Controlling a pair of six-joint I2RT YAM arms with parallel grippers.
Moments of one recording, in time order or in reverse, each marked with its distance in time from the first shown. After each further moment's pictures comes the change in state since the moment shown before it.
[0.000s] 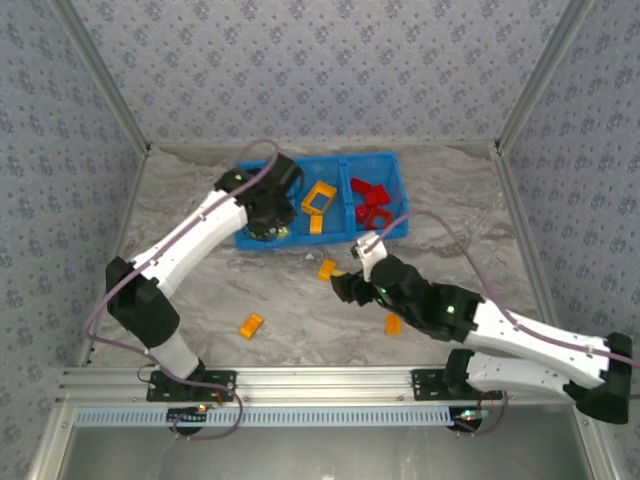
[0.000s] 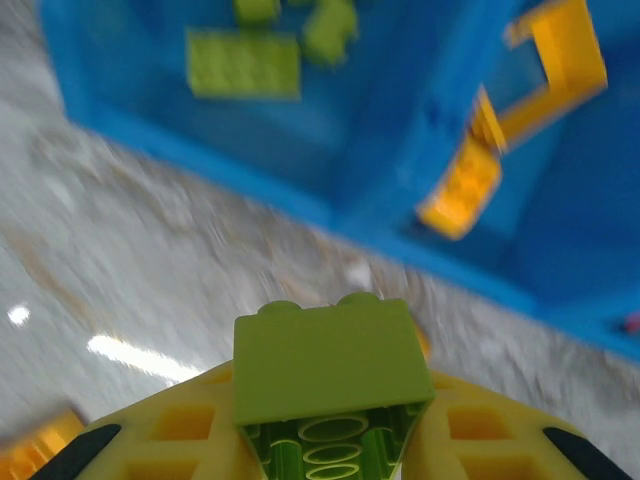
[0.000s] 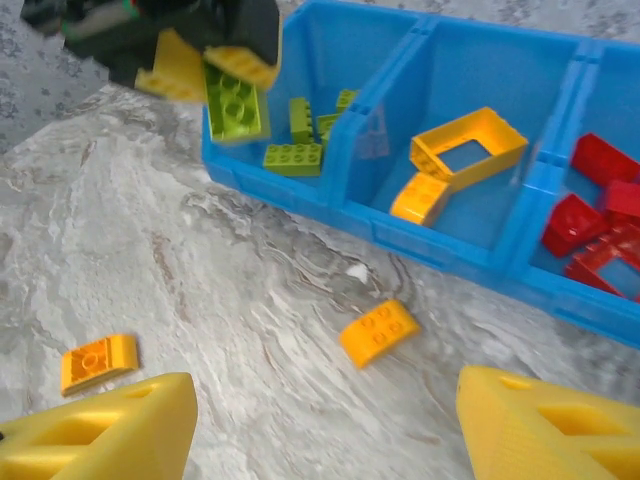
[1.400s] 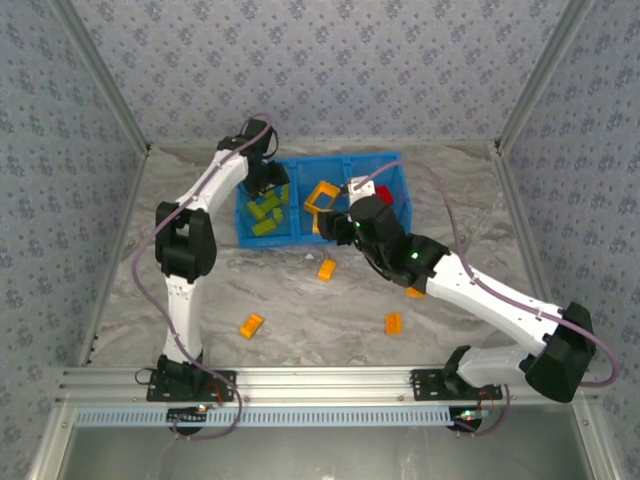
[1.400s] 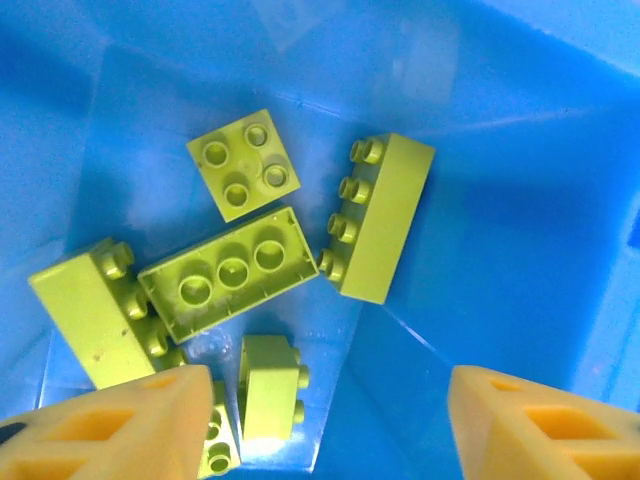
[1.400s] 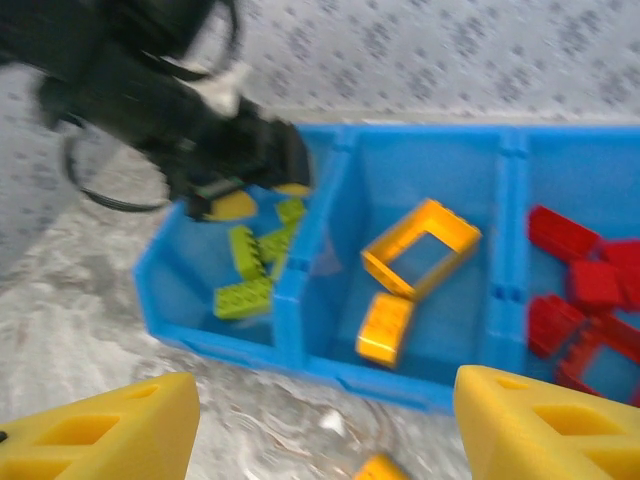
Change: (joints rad) left arm 0.294 0.539 0.394 0.190 0.257 0.422; right arm -0.244 0.306 0.283 0.054 -0.010 0.092
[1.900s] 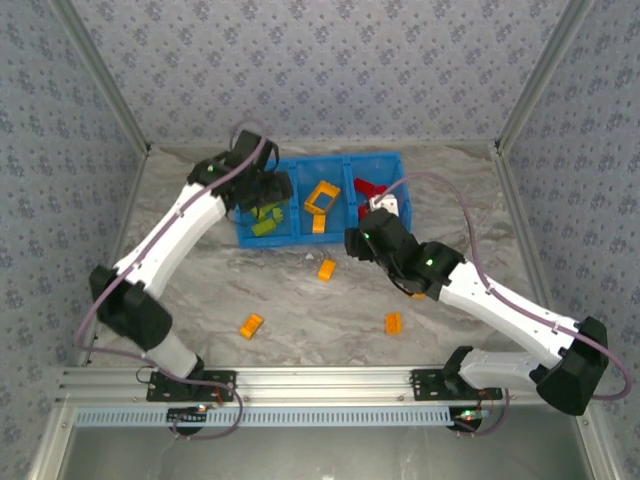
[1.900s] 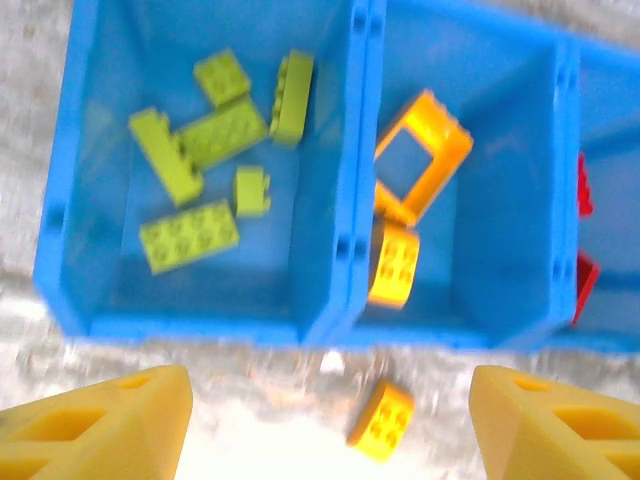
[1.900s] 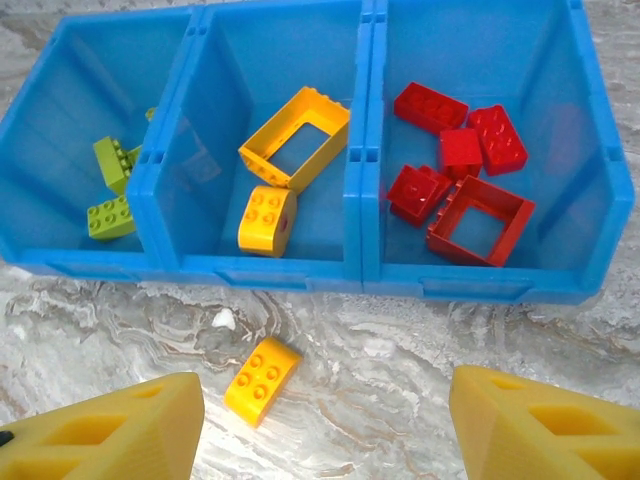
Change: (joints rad) left arm -0.215 -0.629 -0.430 -0.020 -0.171 -0.024; right arm -0.003 -0.084 -0.059 -0.254 0.062 0.107
